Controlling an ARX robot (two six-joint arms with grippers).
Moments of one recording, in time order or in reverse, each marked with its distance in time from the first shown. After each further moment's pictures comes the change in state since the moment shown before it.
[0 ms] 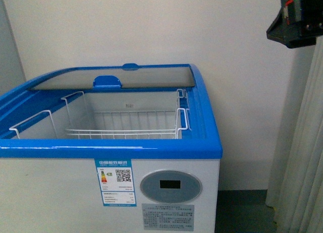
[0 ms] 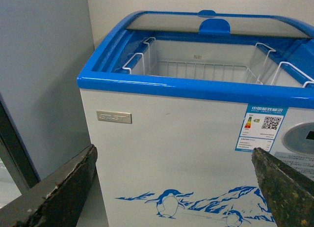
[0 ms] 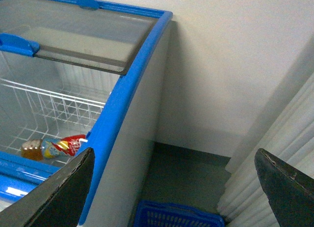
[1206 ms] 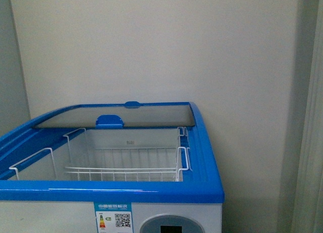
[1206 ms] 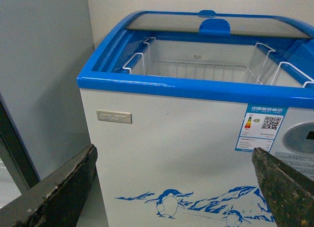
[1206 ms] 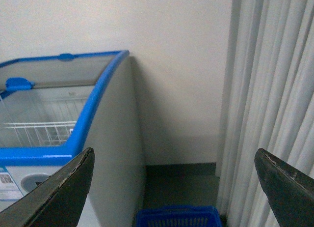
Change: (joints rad) left arm 0.000 0.000 0.000 0.000 0.000 0.000; right arm -0.286 -0.987 -0.627 -0.158 -0.135 0.166
